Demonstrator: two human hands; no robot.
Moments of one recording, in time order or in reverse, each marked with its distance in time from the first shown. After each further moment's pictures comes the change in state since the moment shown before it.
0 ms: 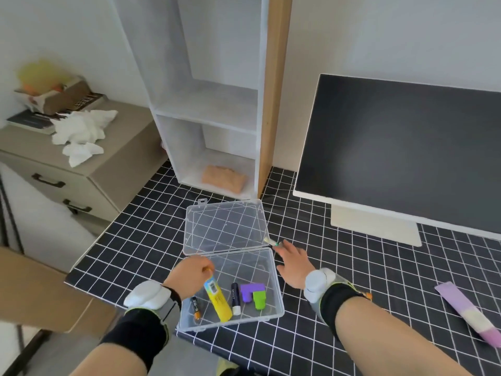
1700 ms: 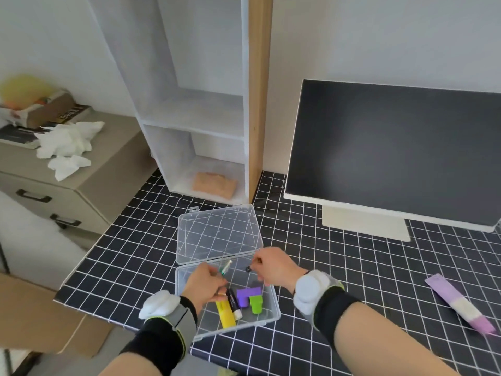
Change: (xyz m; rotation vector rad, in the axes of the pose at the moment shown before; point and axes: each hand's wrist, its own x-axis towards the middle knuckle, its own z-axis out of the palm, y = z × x) left_hand 0.009 0.037 0.033 -0.896 -0.006 -0.327; right_hand -0.033 -0.060 -0.043 0.229 -0.040 -0.074
